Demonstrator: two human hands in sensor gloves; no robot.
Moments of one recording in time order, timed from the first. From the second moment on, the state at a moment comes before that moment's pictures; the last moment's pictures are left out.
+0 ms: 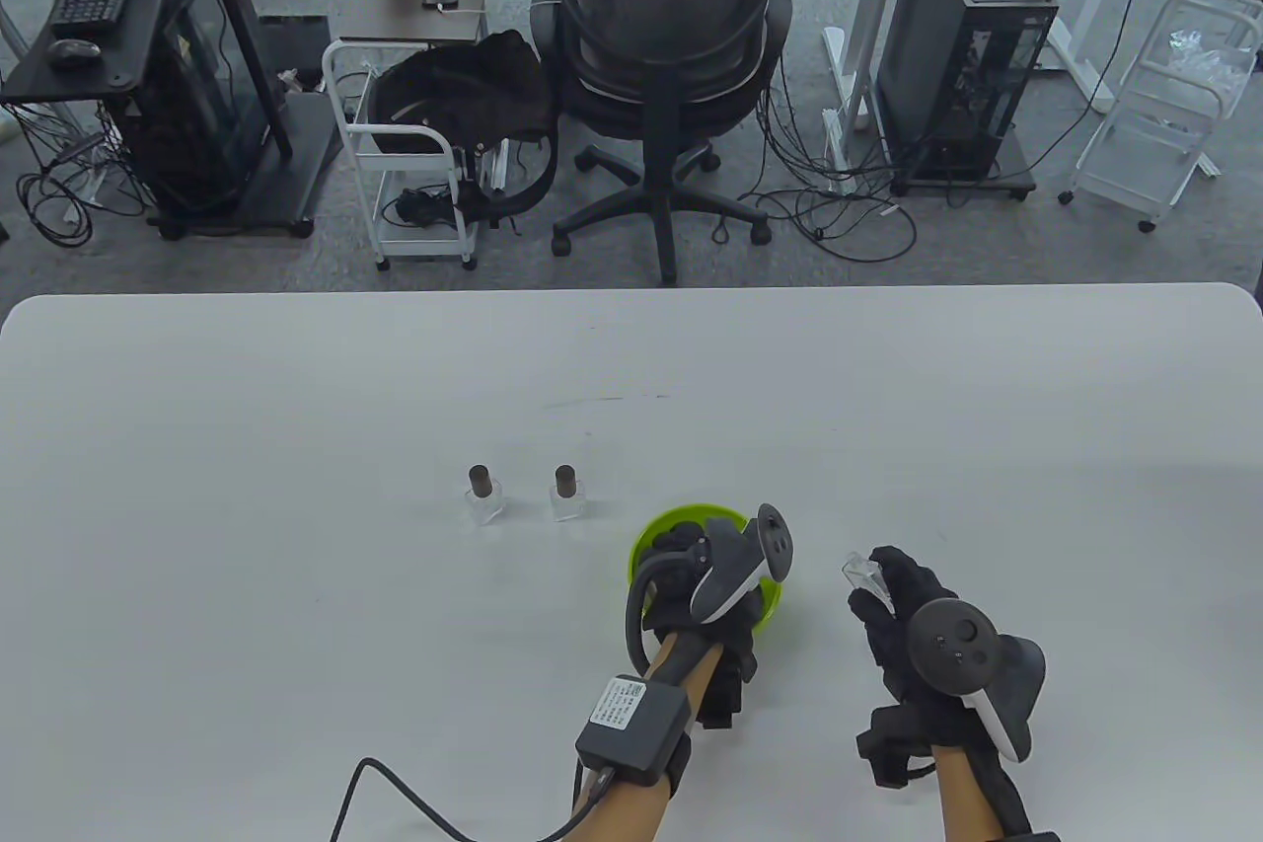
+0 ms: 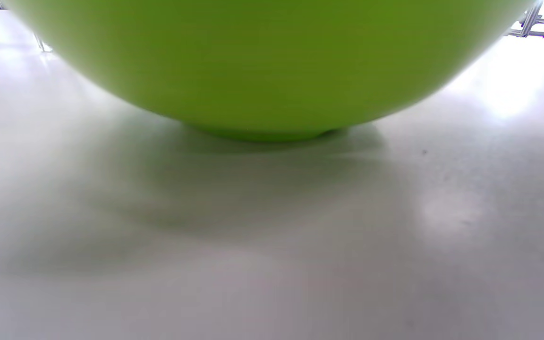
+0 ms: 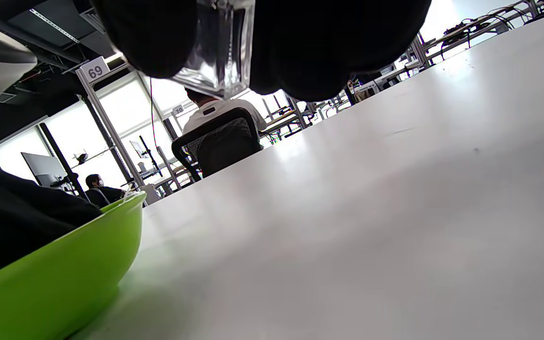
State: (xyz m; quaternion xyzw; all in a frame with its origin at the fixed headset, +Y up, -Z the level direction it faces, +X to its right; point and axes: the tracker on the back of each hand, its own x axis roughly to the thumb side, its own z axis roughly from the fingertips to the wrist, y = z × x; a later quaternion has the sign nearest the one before) left_hand 0.050 -0.749 -0.370 -0.14 0.00 0.03 0.99; right_hand 0.242 -0.729 -0.282 -0.05 -0.10 0.96 0.24
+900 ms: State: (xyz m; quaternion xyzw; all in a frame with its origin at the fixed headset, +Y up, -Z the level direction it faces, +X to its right) left_hand 0.042 -0.735 -0.359 -0.05 -0.06 0.08 0.99; right_hand 0.234 -0.732 -0.283 -0.04 -0.09 0.97 0.23
